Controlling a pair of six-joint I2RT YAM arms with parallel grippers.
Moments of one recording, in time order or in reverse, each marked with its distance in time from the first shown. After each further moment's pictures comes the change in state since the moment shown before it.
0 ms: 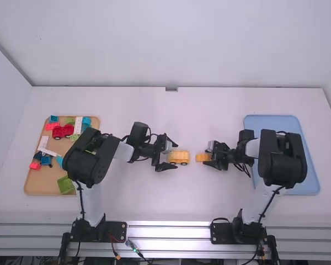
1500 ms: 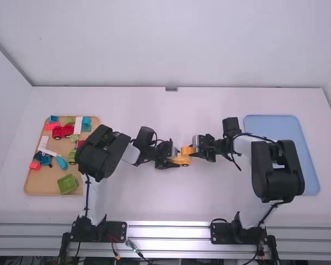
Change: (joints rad) left arm -0.059 0.118 0.019 0.087 -0.158 0.068; right arm 0.225 -0.171 0.068 -0.076 -0.048 0.050
